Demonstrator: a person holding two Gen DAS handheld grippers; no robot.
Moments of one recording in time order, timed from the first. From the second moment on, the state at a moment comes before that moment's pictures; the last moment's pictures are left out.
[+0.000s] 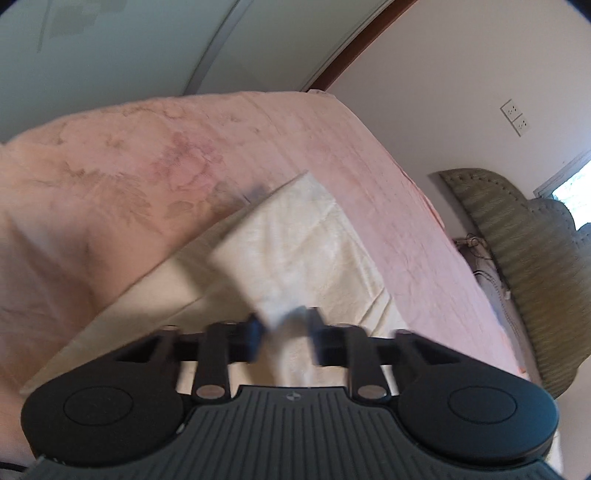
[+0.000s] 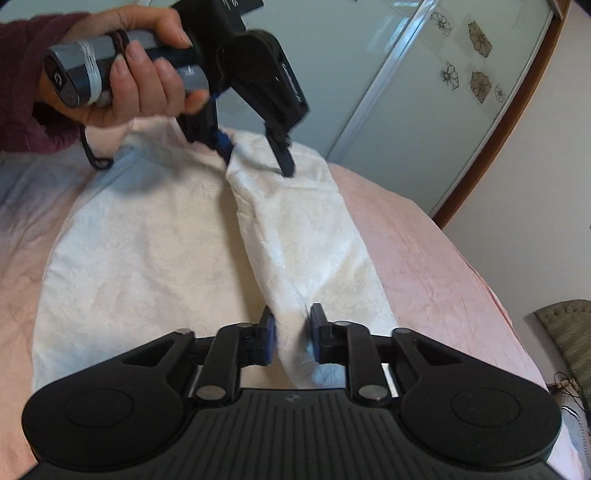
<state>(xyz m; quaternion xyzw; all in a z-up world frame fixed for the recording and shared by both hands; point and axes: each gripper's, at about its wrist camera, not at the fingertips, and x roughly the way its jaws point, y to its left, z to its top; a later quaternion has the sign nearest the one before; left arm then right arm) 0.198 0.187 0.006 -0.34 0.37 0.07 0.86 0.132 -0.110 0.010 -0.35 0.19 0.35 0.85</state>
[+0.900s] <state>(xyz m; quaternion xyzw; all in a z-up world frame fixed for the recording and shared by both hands) 0.172 0.180 0.017 -0.30 0.35 0.05 0.88 0.146 -0.185 0.029 -0.41 0.29 0.28 0.82</state>
